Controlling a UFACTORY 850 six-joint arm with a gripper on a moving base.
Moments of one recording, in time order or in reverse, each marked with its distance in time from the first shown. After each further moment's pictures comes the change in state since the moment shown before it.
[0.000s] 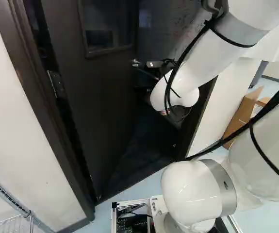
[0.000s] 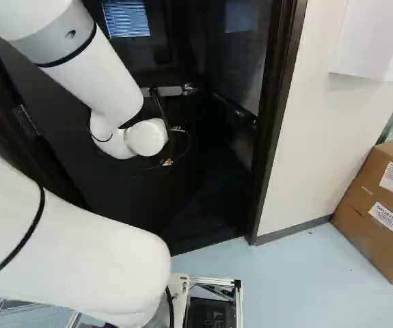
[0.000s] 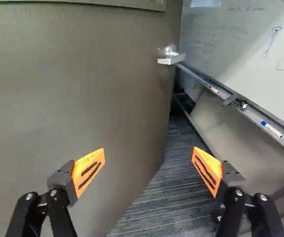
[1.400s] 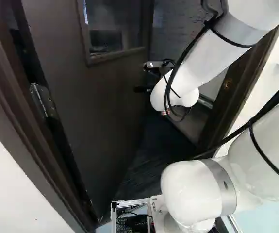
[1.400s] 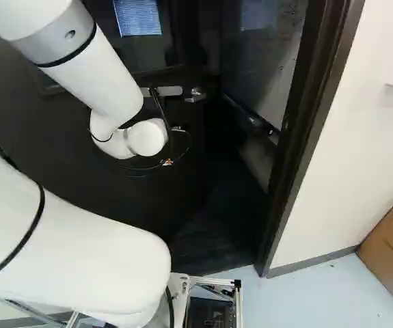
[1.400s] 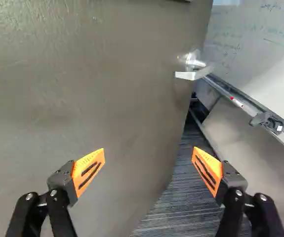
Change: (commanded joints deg) arm 0.0 0.0 0.0 0.0 0.0 0.0
